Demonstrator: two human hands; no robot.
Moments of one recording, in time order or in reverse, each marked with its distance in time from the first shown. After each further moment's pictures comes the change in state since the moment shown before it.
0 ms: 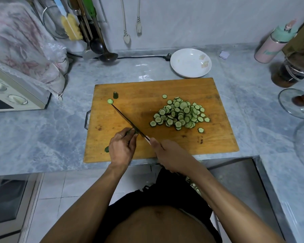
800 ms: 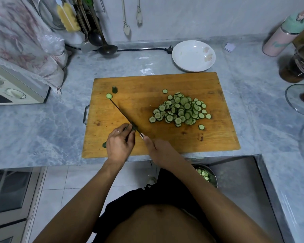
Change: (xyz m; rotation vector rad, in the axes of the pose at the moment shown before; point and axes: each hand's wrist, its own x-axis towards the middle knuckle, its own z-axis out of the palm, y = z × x) left_hand -0.001 0.003 -0.001 0.002 0.028 -0.019; right_hand 0.030 0.016 0.029 -0.063 -0.004 0.011
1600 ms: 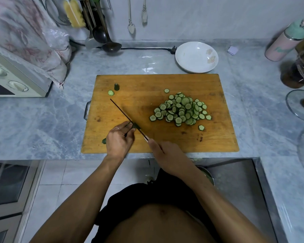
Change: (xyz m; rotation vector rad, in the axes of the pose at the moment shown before) left_hand 0.001 0.007 -0.009 -0.135 -0.074 -0.156; right_hand -0.033 0.005 -0.018 -0.018 0.033 -0.104
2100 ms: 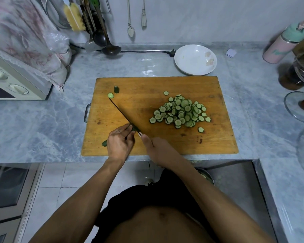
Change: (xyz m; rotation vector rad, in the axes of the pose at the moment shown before) left_hand -0.001 0.004 0.003 0.010 0.059 0.052; right_hand 0.033 -0.010 0.011 0.012 -0.075 0.114
